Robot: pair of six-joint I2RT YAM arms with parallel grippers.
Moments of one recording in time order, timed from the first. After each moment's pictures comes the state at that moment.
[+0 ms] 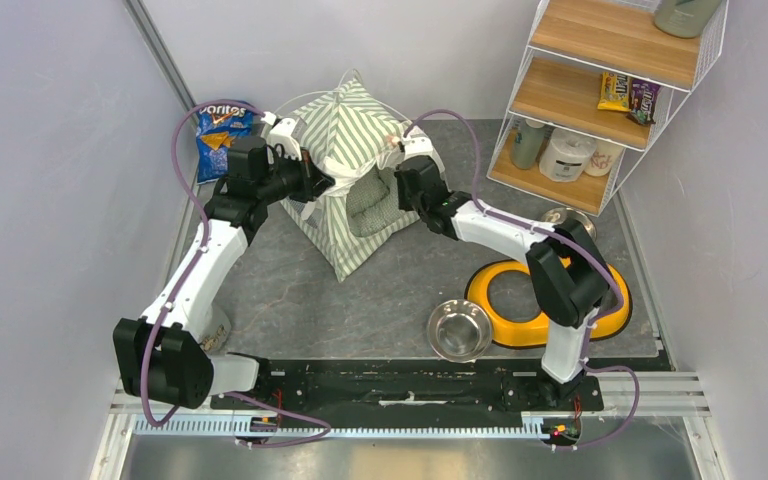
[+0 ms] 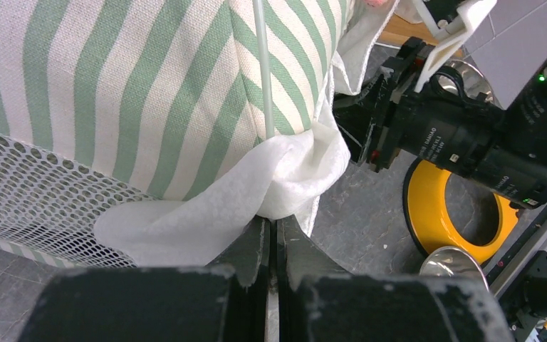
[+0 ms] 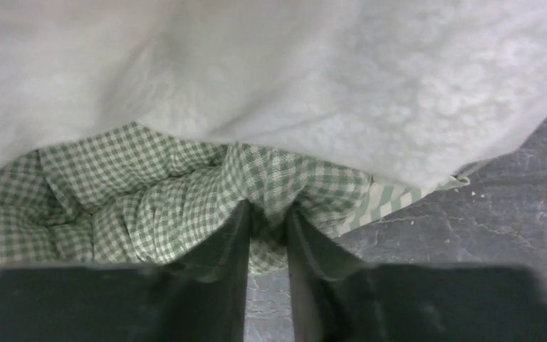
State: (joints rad) left arm -0.20 1.30 1.14 -0.25 0.48 -0.18; right arm 0.68 1.85 1.32 0.01 0.34 0.28
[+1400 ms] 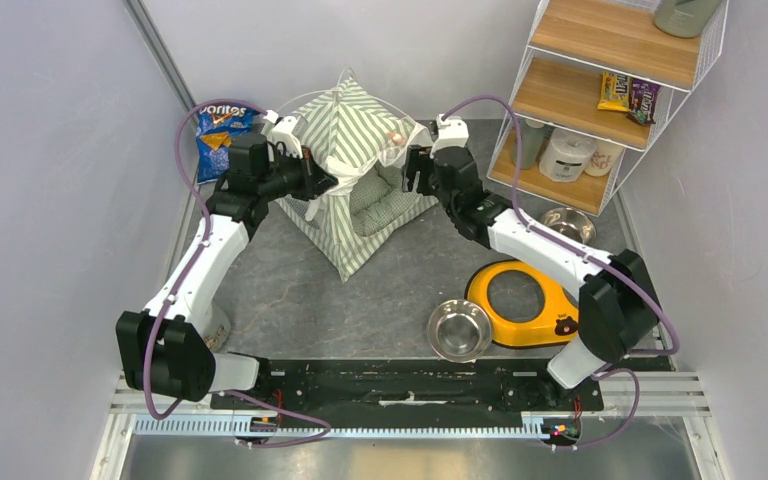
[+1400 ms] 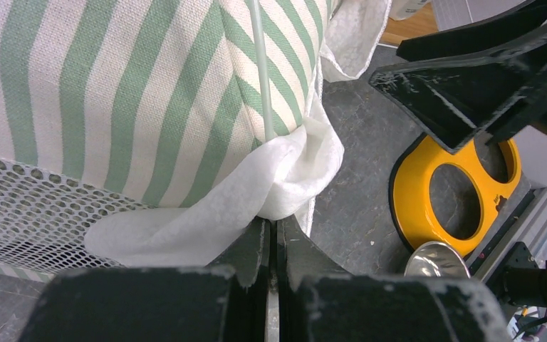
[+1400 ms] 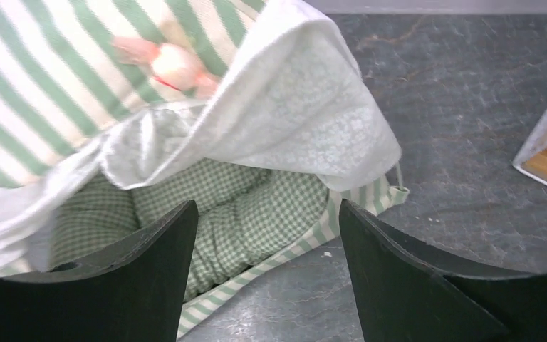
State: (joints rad) left arm -0.19 1.33 1.16 -0.25 0.53 -0.20; right arm 0.65 1.61 1.22 0.09 0.36 0.31
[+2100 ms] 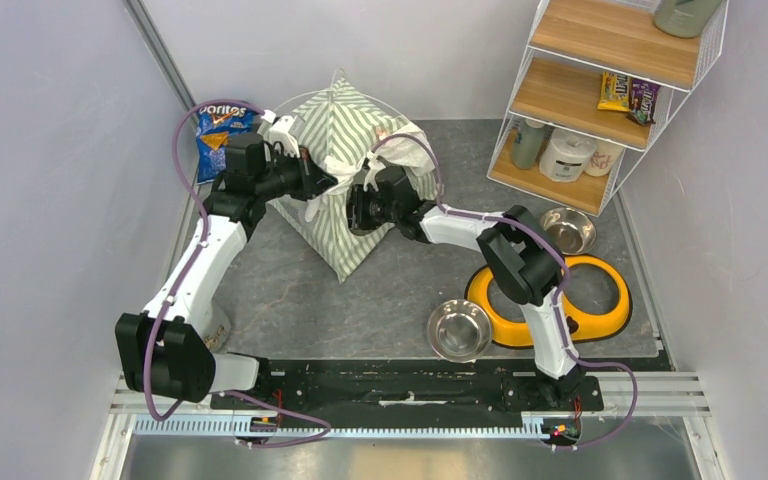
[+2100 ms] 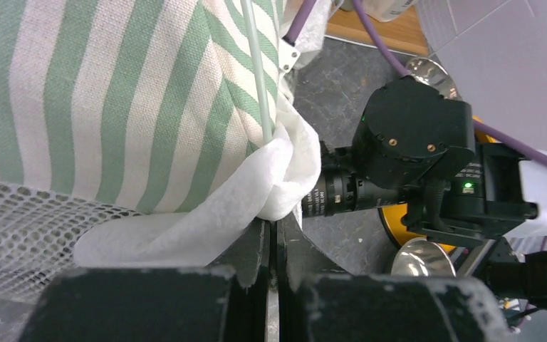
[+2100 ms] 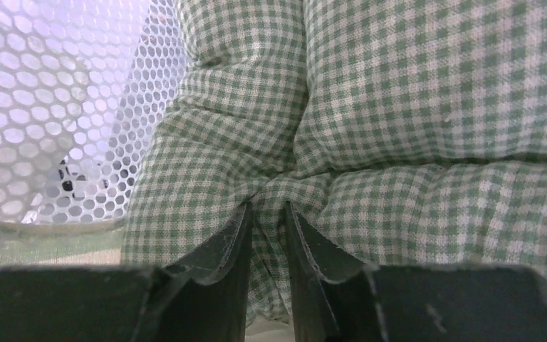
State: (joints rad) left arm -0.18 1.33 1.16 -0.26 0.56 -0.21; right arm 0.72 2.14 1.46 0.23 -0.34 0.62
